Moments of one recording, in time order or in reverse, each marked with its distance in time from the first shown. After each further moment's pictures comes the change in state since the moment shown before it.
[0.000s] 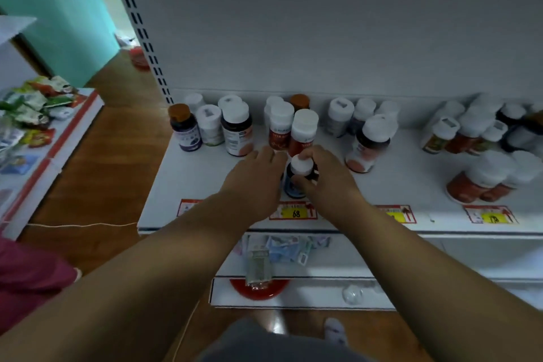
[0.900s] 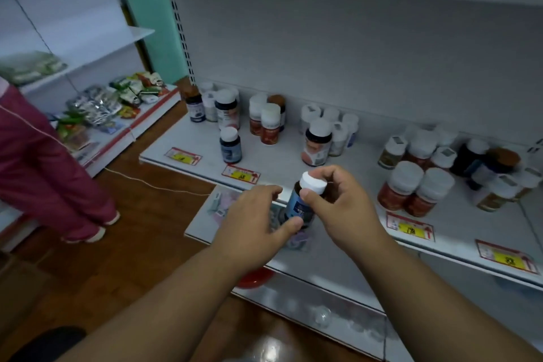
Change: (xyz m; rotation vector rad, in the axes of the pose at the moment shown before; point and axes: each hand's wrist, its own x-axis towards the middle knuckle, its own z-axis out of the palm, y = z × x) left_hand -0.088 0.253 0.004 -0.444 0.288 -0.469; right_hand -0.133 0.076 -0.163 0.562 -0.170 -0.078
